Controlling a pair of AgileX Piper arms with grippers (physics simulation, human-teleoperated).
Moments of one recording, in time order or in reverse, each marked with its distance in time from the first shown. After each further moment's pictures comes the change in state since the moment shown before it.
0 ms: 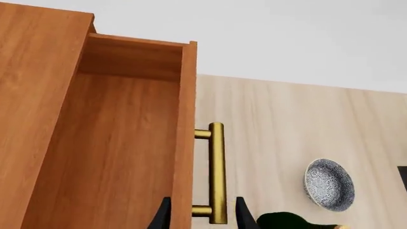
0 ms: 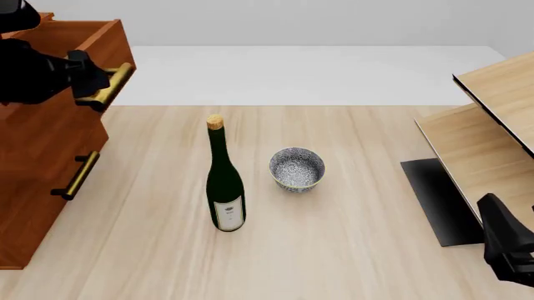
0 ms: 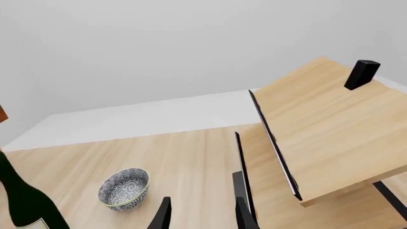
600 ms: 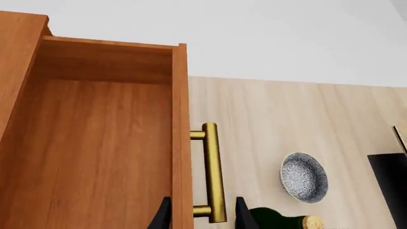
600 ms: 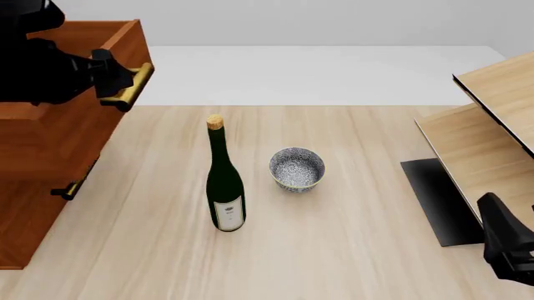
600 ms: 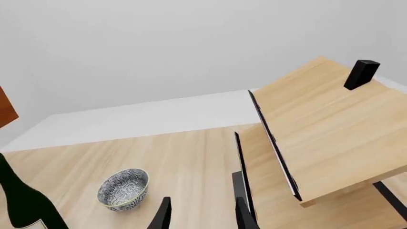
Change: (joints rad) left arm -0.108 0.007 0.003 -0.032 -0.061; right arm -0.003 0.013 0.001 -0.013 0.001
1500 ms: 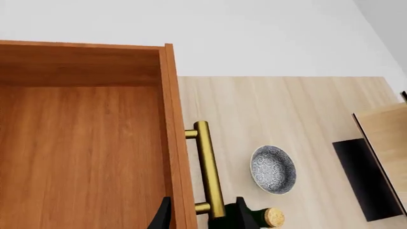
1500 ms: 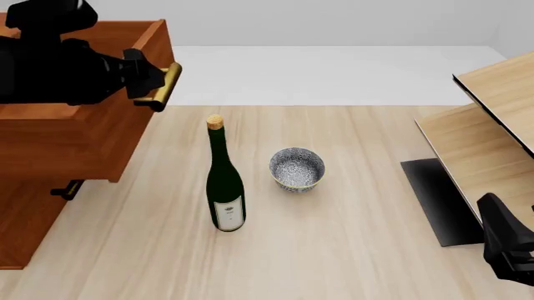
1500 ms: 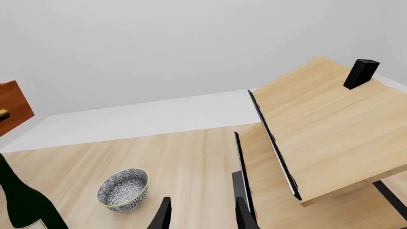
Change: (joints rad) left arm -0.137 0.023 -0.007 -0.038 -0.076; right arm -0.001 -0.003 0.001 0.002 0.002
